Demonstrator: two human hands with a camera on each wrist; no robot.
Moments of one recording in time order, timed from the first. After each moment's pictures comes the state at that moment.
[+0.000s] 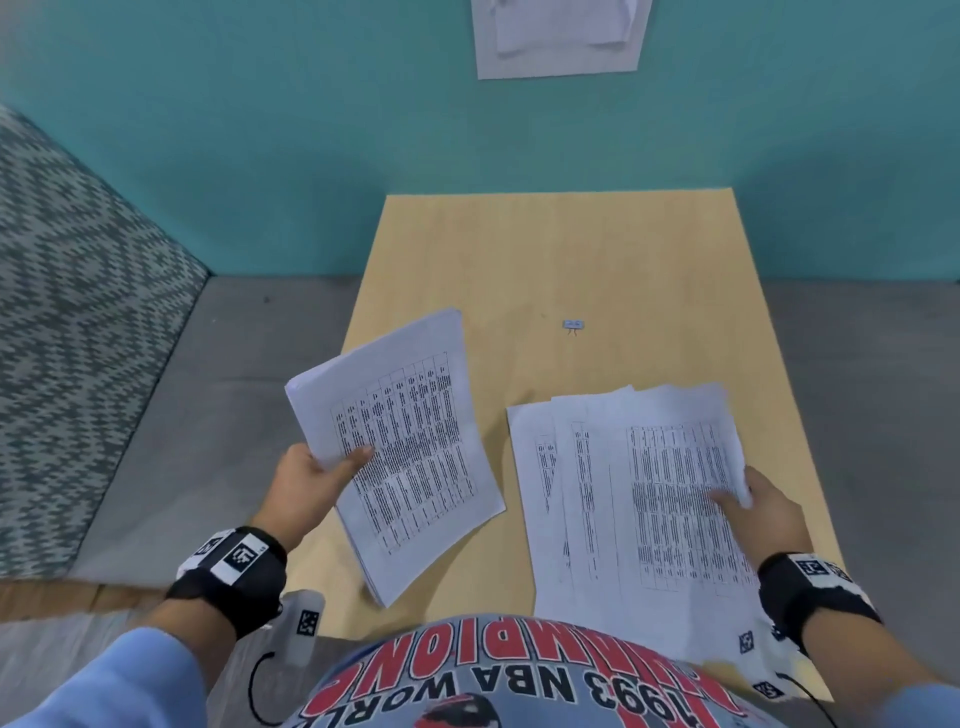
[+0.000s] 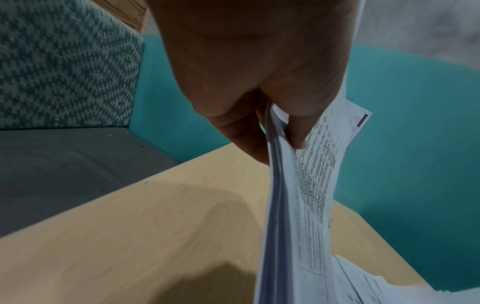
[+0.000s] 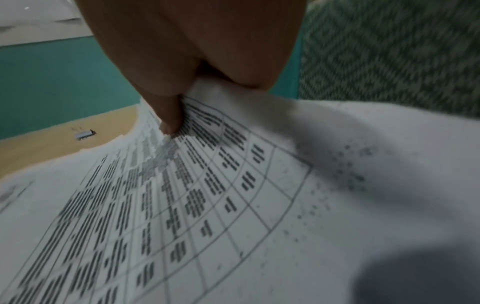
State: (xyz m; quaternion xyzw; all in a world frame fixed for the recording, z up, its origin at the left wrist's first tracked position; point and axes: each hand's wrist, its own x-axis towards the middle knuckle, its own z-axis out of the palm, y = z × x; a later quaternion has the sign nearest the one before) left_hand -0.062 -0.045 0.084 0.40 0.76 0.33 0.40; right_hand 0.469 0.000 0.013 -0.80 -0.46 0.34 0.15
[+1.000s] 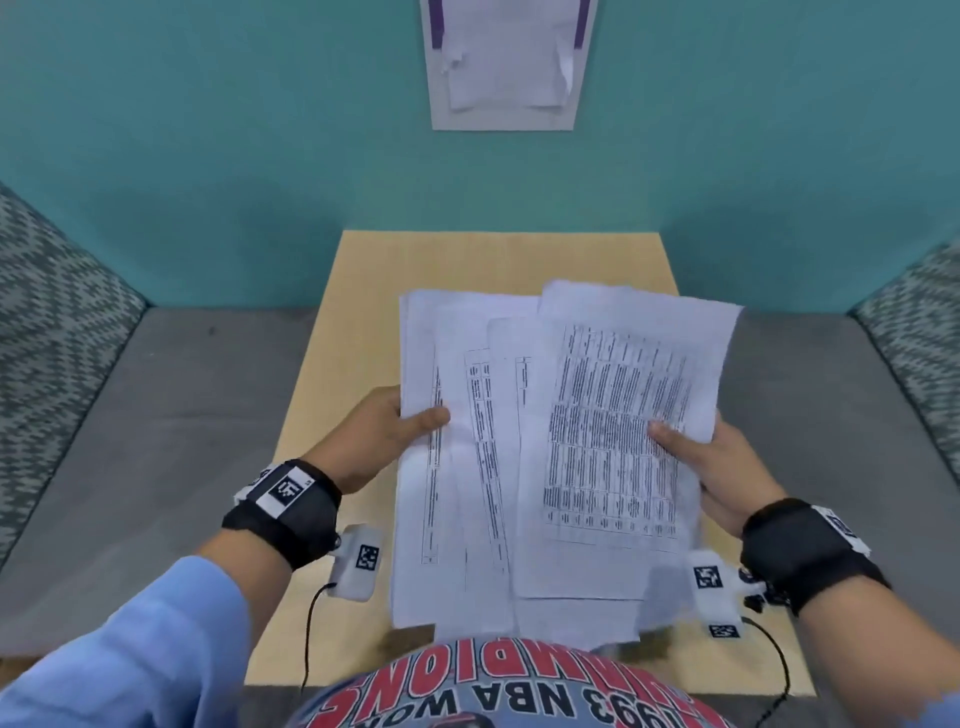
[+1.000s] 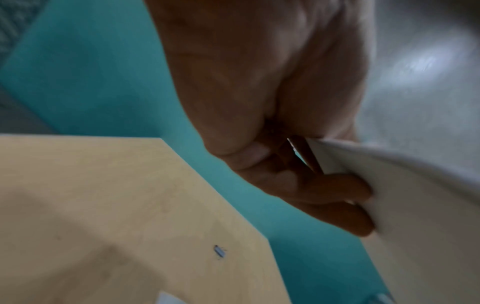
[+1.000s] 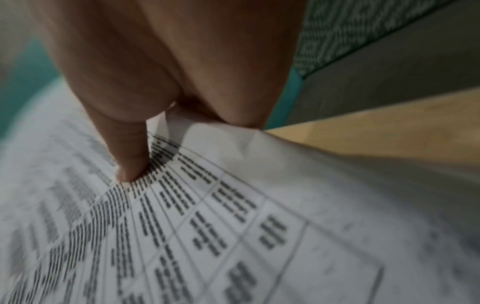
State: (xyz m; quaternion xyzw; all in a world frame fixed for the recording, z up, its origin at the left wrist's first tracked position) left_hand 0.043 0.041 0.156 0.52 0.55 0.31 0.57; right_hand 0.439 0.038 0.142 -0.57 -0.36 0.61 0.41
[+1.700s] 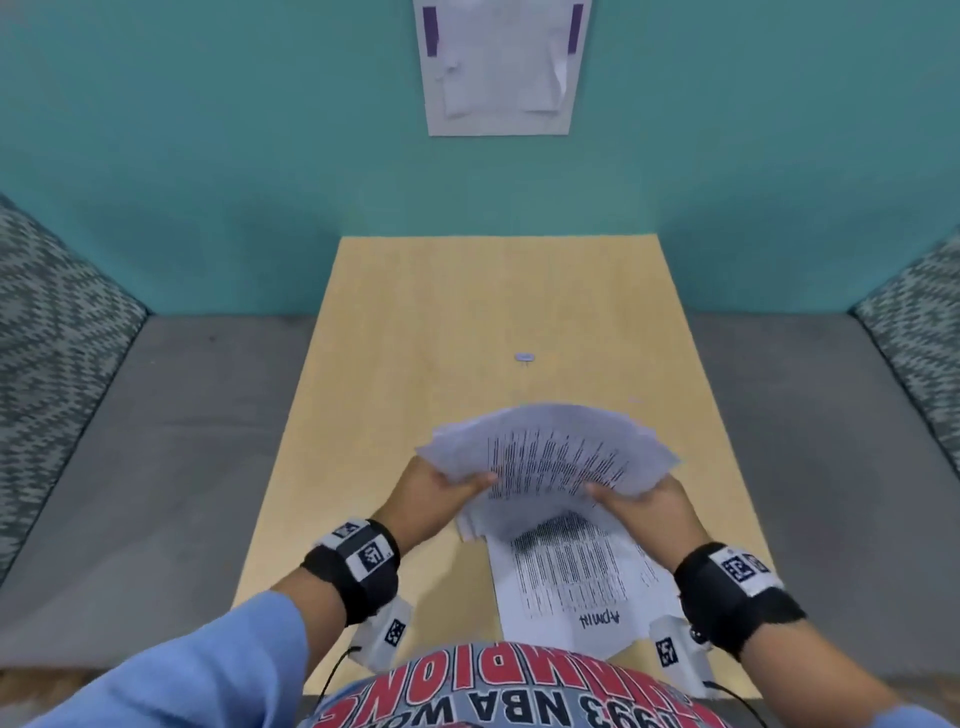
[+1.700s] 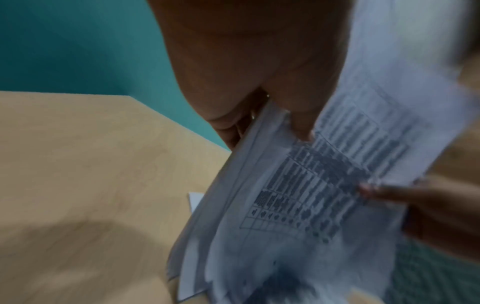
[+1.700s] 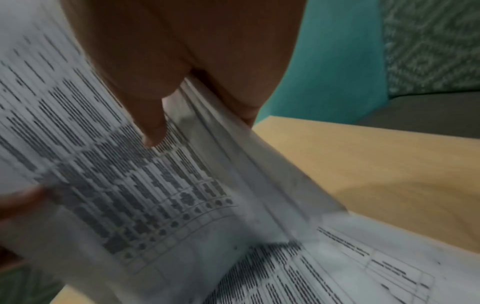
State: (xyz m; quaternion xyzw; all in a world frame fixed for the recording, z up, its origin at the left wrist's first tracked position) left_hand 0.098 0.002 0.103 0.54 0.56 0.37 0.51; right_hand 0.387 0.001 0.107 -0.67 -0.51 0.45 0.28
